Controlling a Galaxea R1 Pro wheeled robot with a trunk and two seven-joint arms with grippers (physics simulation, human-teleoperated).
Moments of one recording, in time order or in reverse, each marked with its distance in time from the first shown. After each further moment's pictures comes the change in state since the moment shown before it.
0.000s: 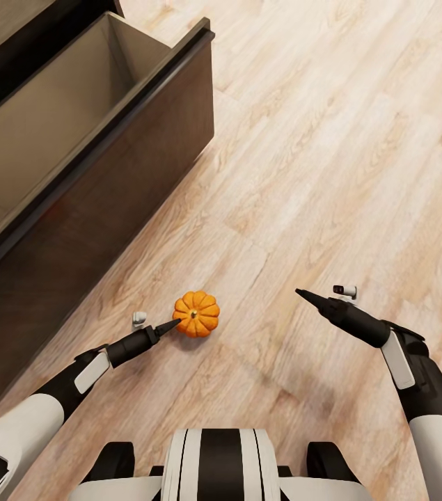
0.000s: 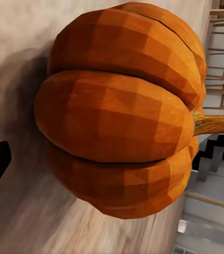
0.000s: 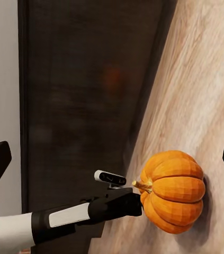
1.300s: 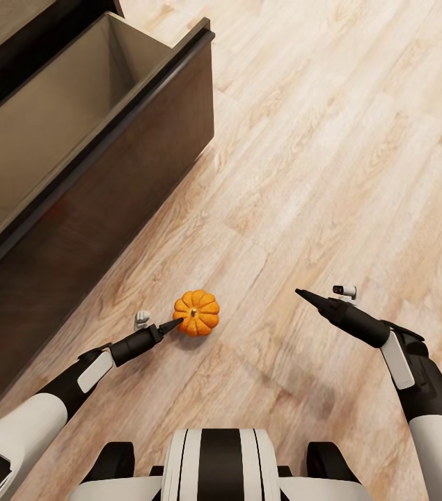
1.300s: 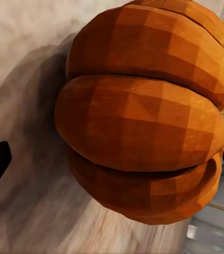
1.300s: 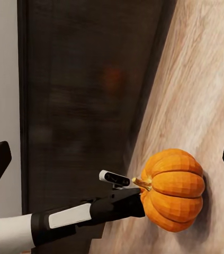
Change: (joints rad) left arm 0.000 -0.013 -0.001 -0.013 0.009 0.005 0.085; right arm 0.000 0.001 0.000 0.003 -0.003 0.000 -0.003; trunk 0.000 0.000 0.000
